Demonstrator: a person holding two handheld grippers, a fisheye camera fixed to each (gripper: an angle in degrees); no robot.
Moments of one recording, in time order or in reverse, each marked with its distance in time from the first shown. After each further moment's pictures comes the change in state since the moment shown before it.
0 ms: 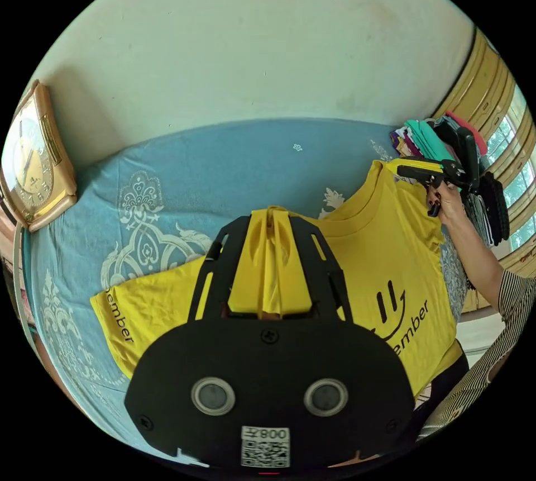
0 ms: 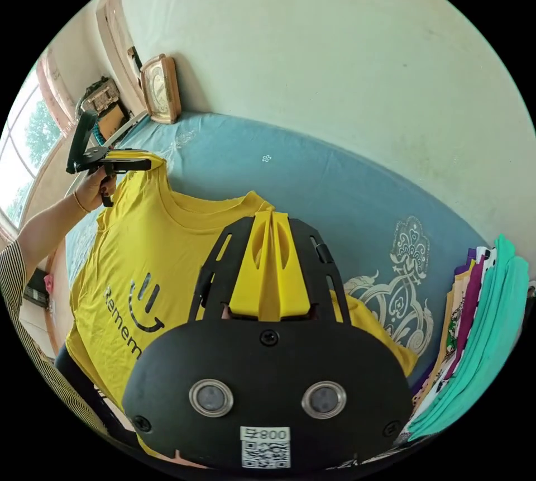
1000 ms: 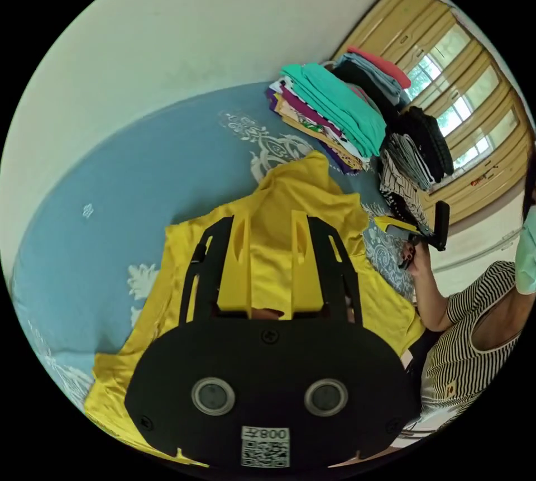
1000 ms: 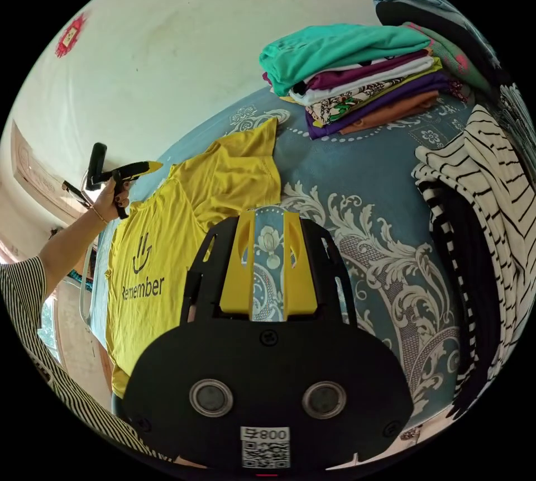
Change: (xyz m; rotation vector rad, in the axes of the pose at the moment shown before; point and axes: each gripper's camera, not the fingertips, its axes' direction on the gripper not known) left arm 0.298 -0.202 0.212 -0.160 0.402 0.509; right arm 0.225 0.406 -0.205 0.200 0.068 0.749
